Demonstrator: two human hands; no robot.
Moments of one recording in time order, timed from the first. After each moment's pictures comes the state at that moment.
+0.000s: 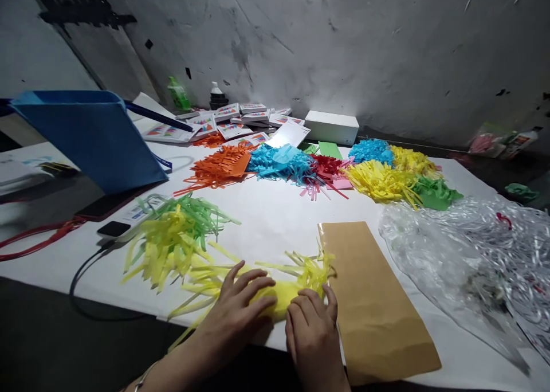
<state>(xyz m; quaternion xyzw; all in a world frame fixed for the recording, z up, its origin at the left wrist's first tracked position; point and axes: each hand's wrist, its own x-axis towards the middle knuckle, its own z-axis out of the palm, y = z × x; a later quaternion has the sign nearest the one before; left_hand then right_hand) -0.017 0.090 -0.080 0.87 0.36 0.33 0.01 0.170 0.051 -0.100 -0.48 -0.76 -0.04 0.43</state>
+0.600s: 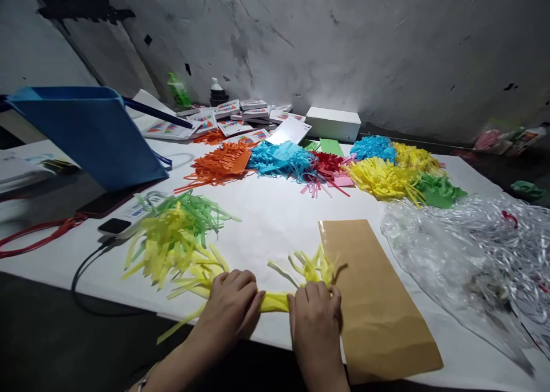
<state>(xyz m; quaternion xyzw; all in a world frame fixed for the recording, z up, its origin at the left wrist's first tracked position) -0.018 0.086 -0.083 0.84 0.50 0.21 0.02 0.169 0.058 -0.097 -0.60 -0.74 -0.11 0.28</state>
